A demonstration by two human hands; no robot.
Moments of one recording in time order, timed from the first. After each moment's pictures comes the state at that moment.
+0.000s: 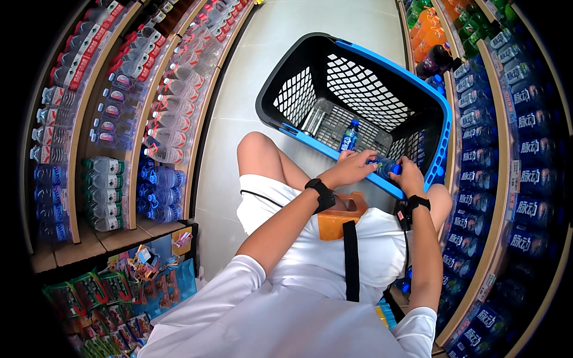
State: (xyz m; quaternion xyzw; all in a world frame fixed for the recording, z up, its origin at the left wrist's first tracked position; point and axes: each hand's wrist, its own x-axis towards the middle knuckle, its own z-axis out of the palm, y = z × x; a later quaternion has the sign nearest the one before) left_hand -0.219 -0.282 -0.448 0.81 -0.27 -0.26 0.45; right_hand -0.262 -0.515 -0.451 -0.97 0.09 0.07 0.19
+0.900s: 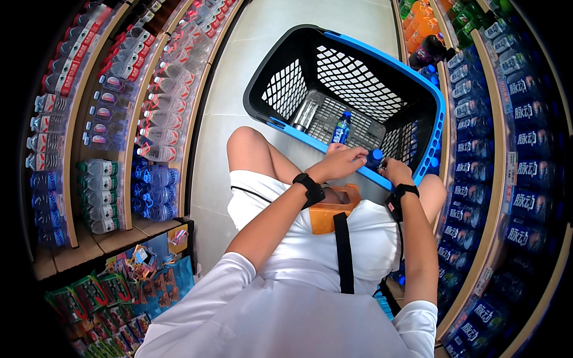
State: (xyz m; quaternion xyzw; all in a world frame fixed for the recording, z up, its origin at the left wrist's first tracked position) left_hand -0.221 -0.274 -0.438 0.82 -0.27 -0.27 0.43; right_hand -0.256 -0.508 -0.475 -0.94 0.11 0.31 0.10
